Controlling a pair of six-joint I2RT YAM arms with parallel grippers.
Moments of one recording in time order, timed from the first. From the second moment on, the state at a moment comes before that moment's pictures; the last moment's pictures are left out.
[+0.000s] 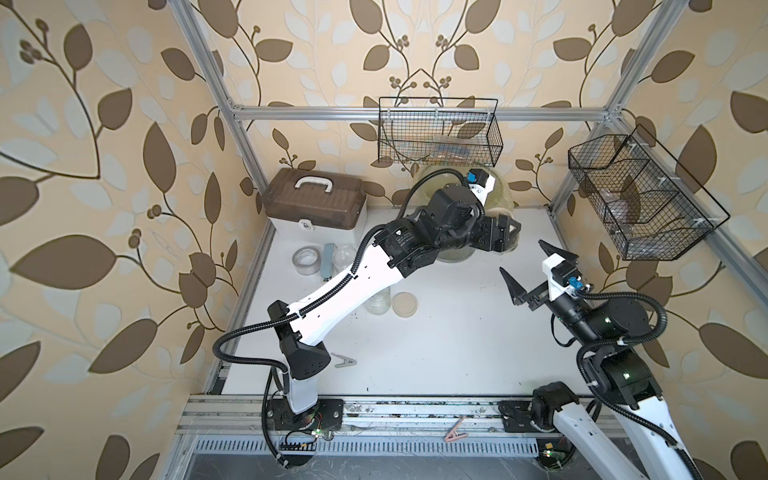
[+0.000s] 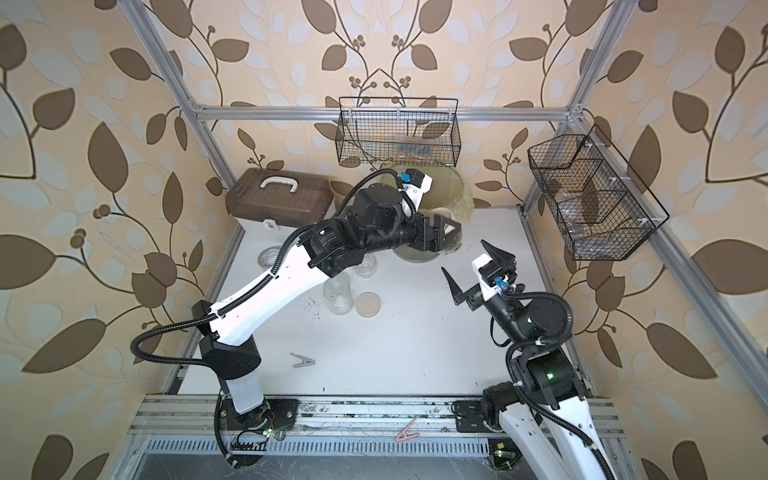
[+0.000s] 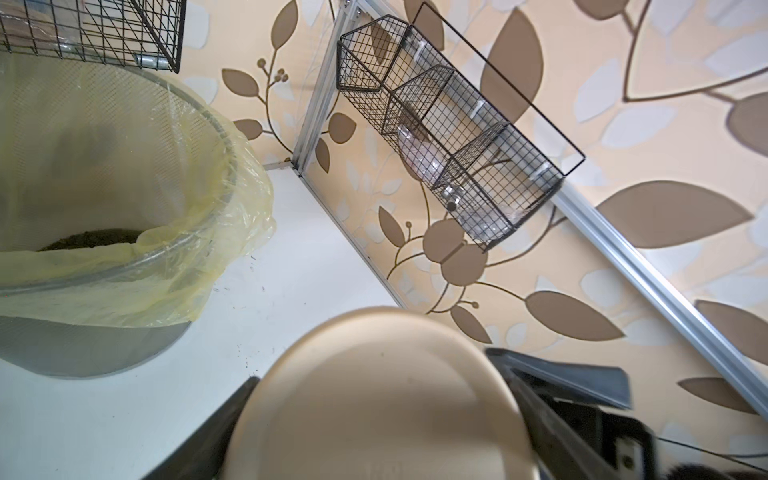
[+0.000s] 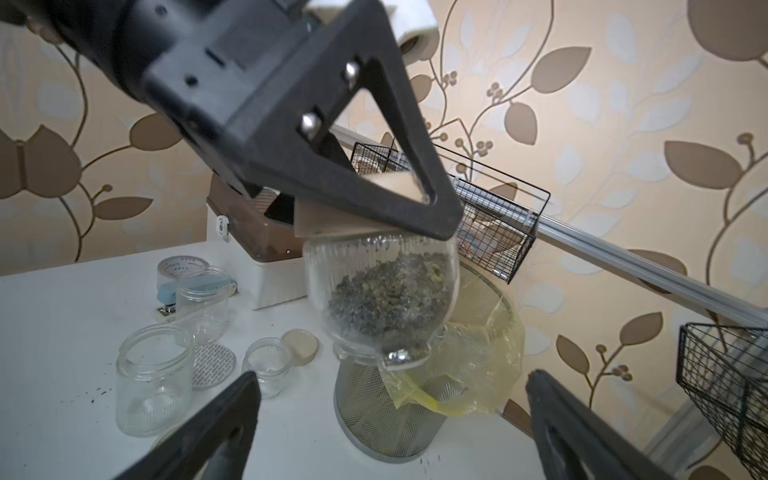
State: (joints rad) left arm -0.95 1.81 2.18 -0.65 0.08 -0.56; right arm 0.25 0.54 0.77 -0.09 -0.25 -0.31
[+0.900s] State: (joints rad) left arm -0.91 1.72 2.06 -0.51 0.26 -0.75; right arm 0.28 0.83 0.84 0.30 -0.46 -0.26
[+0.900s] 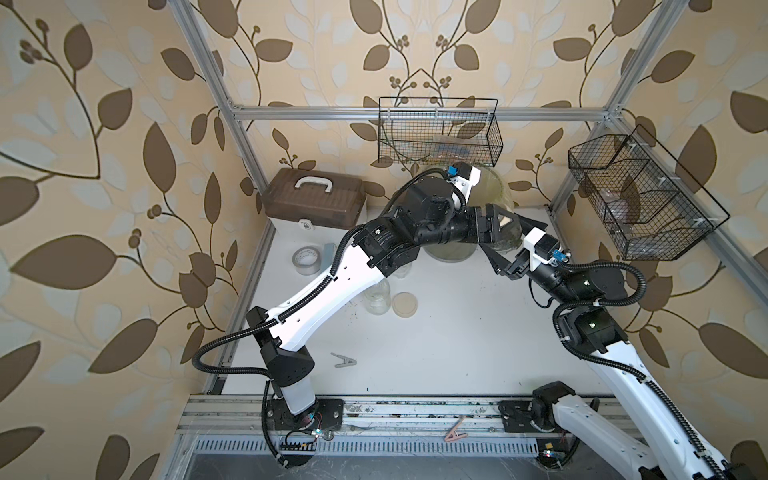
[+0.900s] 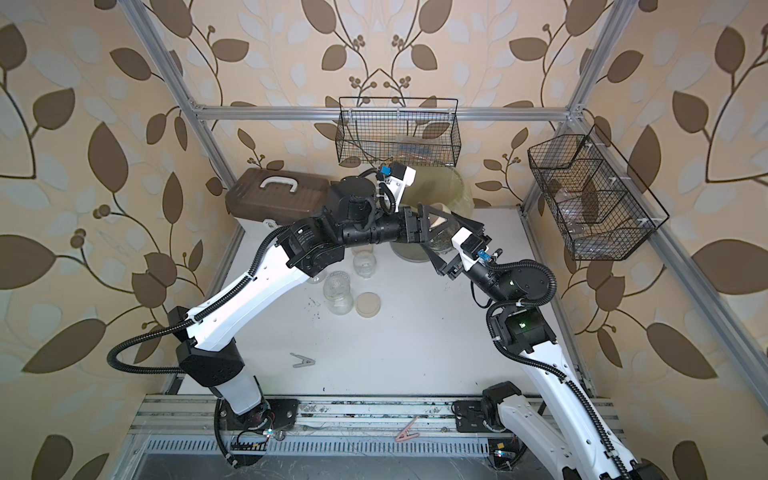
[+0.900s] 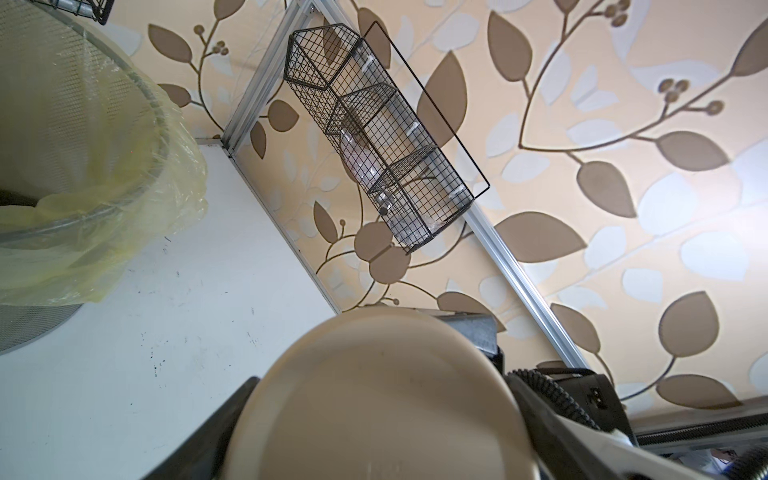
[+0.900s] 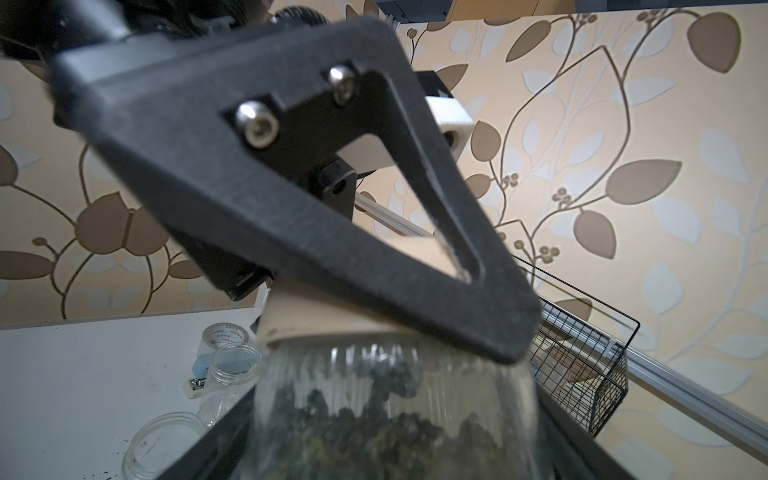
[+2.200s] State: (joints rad) left arm -0.85 1.65 1.91 -0.27 0.10 -0.86; right arm 0.38 0.91 0.96 0.22 -0.25 -0.45
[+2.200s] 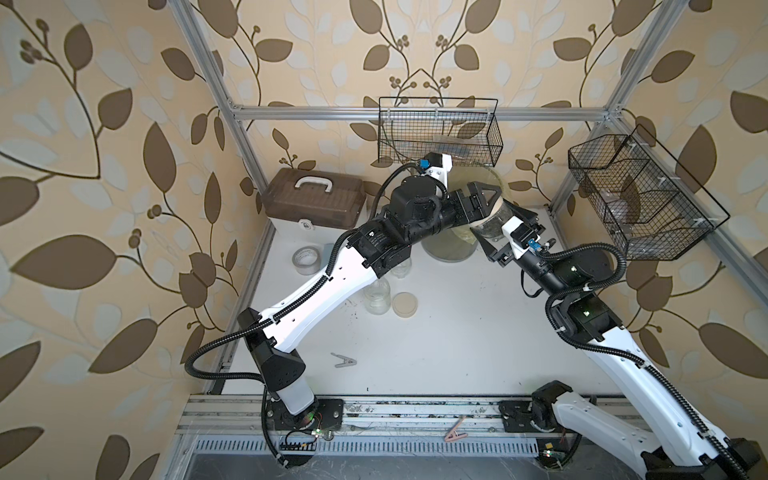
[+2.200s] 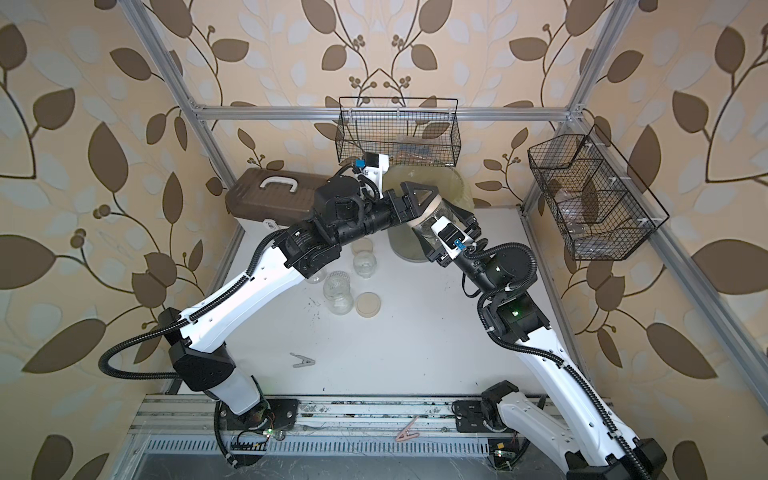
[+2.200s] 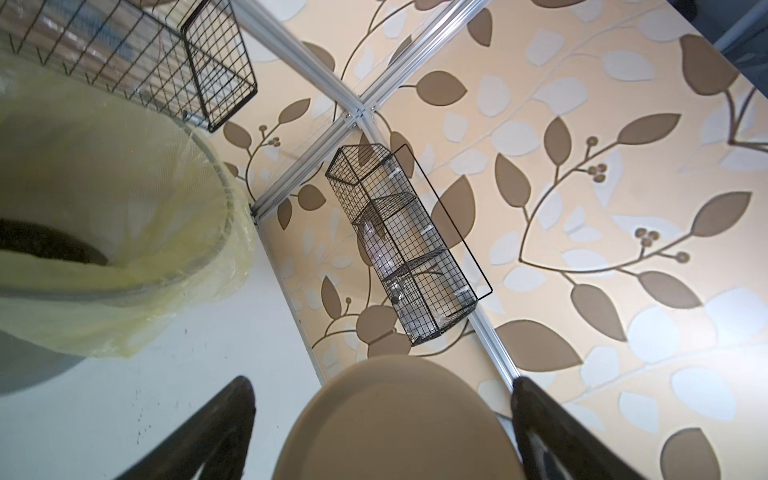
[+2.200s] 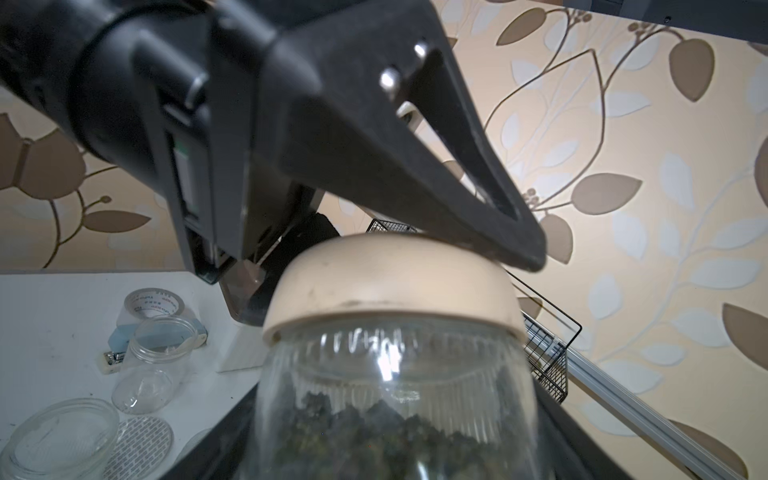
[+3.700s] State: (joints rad) left arm -0.76 1.68 2.06 -0.50 0.59 -0.50; right arm 0.29 0.91 0.98 0.19 -0.58 -0.31
